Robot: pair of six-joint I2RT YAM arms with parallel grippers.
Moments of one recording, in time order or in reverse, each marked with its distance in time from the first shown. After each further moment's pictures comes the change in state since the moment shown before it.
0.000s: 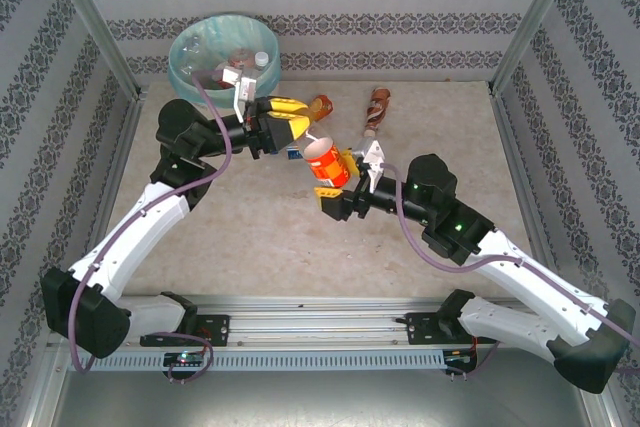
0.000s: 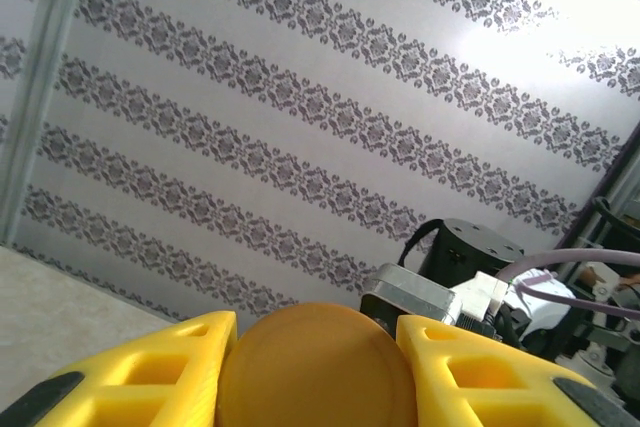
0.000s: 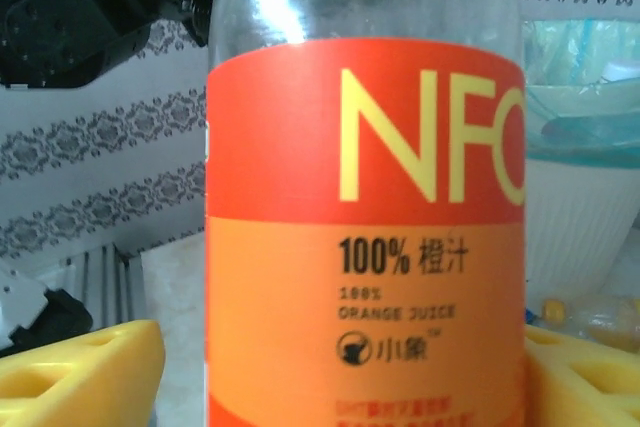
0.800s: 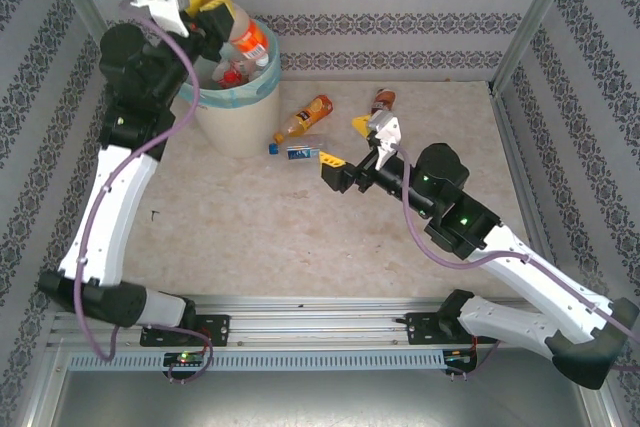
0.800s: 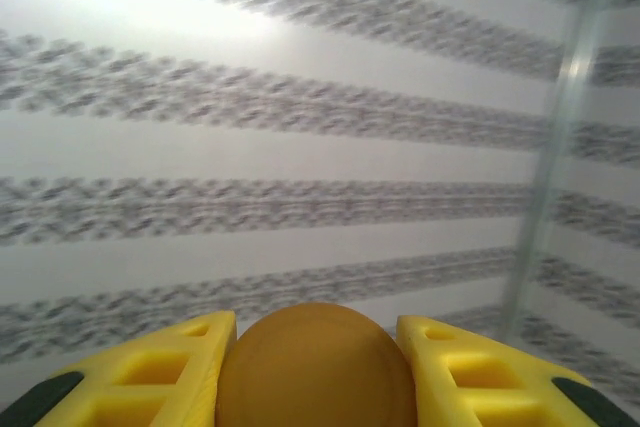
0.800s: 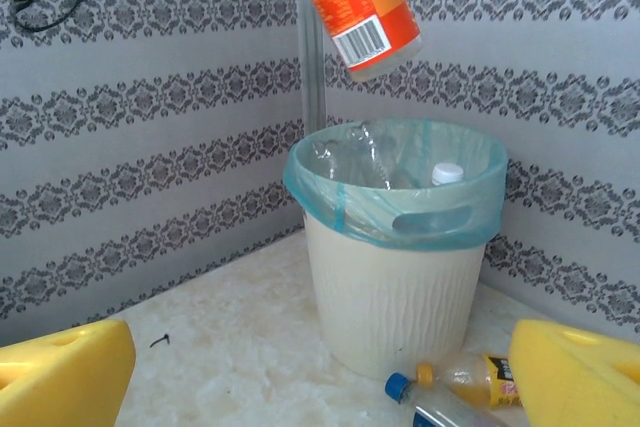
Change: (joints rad) left arm 0.231 0.182 0.613 -0.557 -0.724 0.511; right arm 0.008 0.030 0.110 0.040 0.258 -0.024
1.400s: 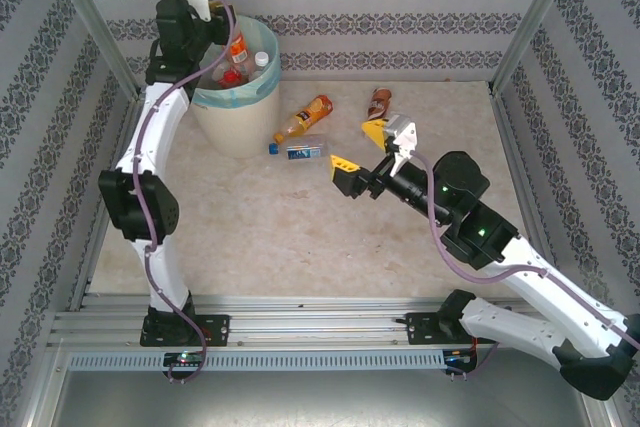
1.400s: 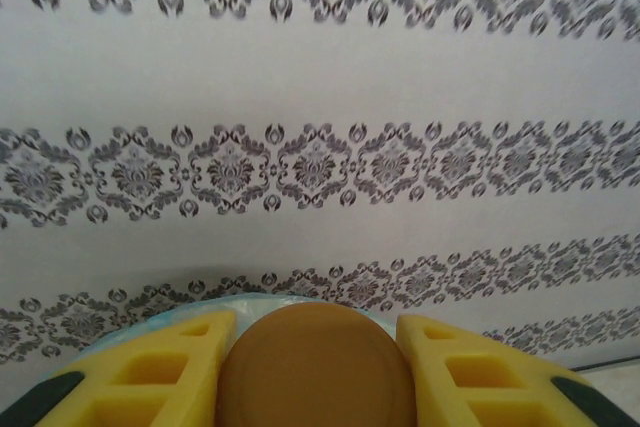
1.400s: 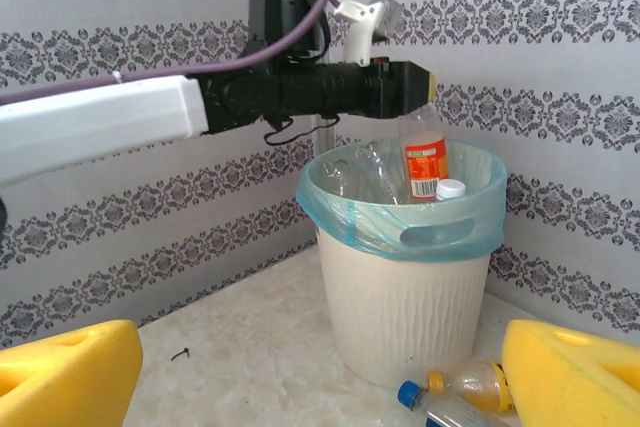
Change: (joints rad) left arm 0.123 0.574 0.315 -0.058 -0.074 0.100; right arm 0.006 -0.105 -0.013 -0.050 0.005 0.026
